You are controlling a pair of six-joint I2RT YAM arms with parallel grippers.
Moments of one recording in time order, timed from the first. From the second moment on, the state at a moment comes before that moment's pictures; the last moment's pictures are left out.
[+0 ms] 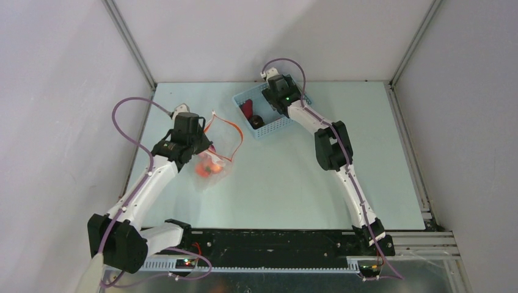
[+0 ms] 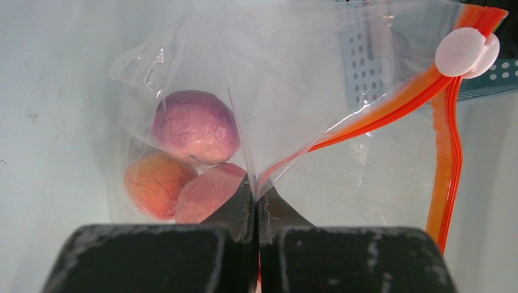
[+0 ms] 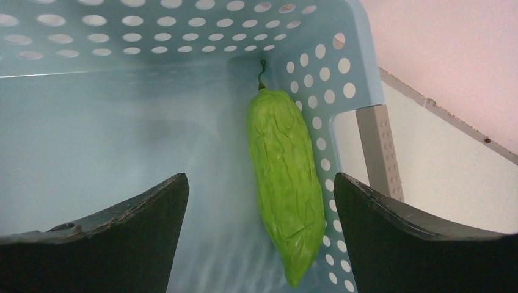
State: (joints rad) left arm -0.28 1.14 0.94 -0.54 -0.21 -0.68; right arm 0.51 2.59 2.30 -0.29 0.47 -0.27
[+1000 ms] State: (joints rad) left arm -0.28 1.15 0.94 -0.53 -0.21 -0.68; right arm 0.46 2.67 2.37 -0.37 0.37 -0.25
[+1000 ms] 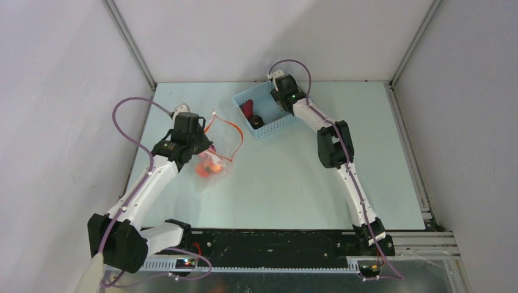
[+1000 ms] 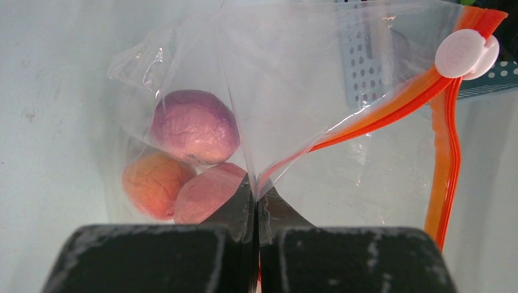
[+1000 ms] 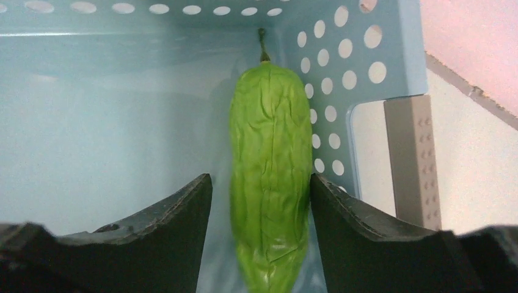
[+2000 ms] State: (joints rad) left arm -0.28 1.13 0.94 -0.54 -0.21 -0.68; right arm 0.46 2.31 1.96 -0.12 0.16 -0.05
